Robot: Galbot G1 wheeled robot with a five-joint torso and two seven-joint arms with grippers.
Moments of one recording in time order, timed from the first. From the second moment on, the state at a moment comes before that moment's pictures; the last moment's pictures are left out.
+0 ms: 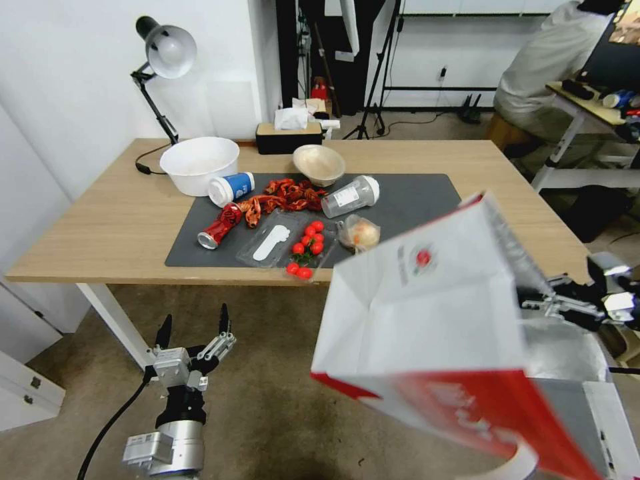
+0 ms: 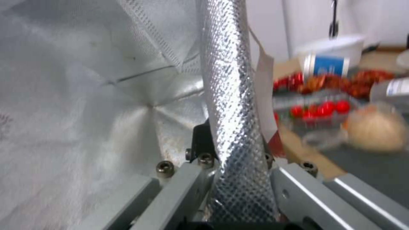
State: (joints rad) left arm 1.84 -1.48 -0.48 -2.17 -0.17 -0.30 -0.18; right arm -1.32 0.56 0.84 1.65 1.13 -0.32 -1.49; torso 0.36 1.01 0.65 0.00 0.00
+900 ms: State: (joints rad) left arm 1.86 -1.49 -0.47 -2.17 -0.15 -0.32 -0.21; right arm -1.23 0.70 0.71 1.89 1.64 0.00 -0.56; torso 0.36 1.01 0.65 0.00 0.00
